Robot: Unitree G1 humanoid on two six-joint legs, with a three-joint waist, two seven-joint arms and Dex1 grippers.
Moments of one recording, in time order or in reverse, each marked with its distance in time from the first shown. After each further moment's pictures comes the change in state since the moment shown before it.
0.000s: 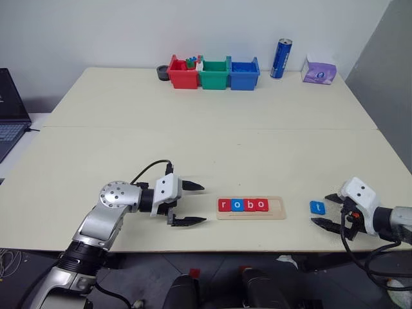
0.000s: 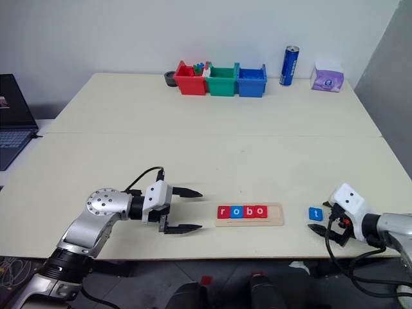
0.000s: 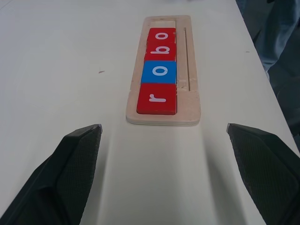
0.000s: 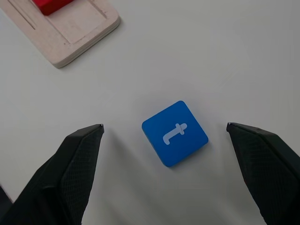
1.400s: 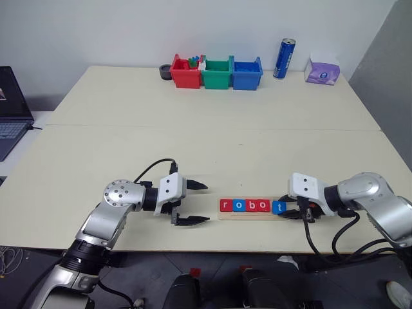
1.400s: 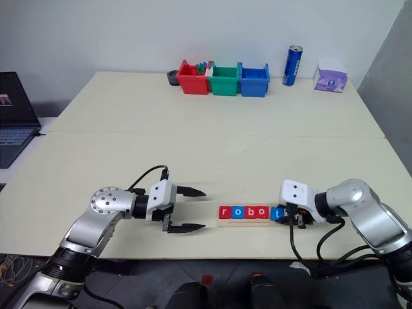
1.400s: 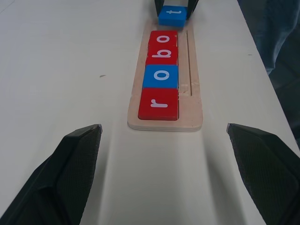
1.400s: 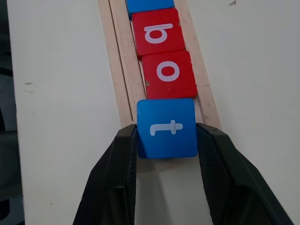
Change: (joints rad) left arm -0.012 -0.009 -0.019 -0.033 0.012 0.030 0.025; right arm -0.444 0.032 0.454 -0.042 -0.144 0.056 0.188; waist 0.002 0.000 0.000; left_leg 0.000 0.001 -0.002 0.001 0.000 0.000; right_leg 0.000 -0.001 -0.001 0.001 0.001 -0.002
